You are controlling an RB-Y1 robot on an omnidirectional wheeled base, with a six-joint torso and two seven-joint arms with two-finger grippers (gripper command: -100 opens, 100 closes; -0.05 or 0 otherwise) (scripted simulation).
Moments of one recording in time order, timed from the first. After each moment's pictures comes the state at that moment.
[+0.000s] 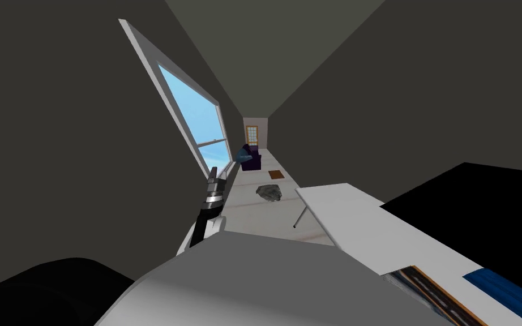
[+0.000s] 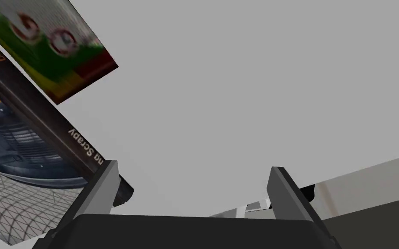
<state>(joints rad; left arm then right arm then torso) 0.47 0.01 0.05 -2.20 0.02 -0.51 0.02 0.56 -1.37 1.11 -0.68 -0.20 -0.88 1.61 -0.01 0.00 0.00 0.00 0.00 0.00</state>
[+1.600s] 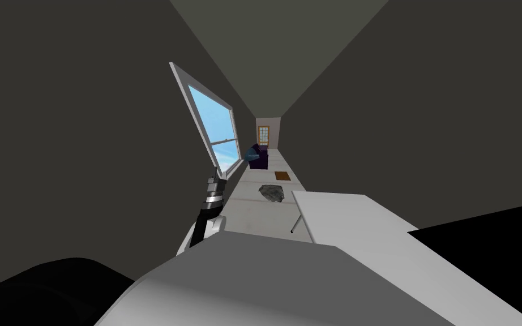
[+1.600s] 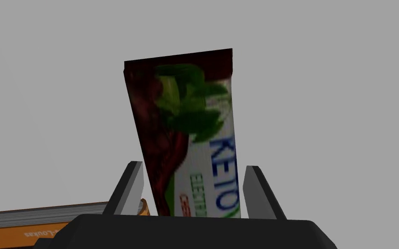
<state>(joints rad) 0.47 0.01 0.05 -2.20 0.02 -0.51 0.02 0.47 -1.26 1.22 -0.52 -0.16 -0.81 1.77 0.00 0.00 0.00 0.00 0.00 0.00</state>
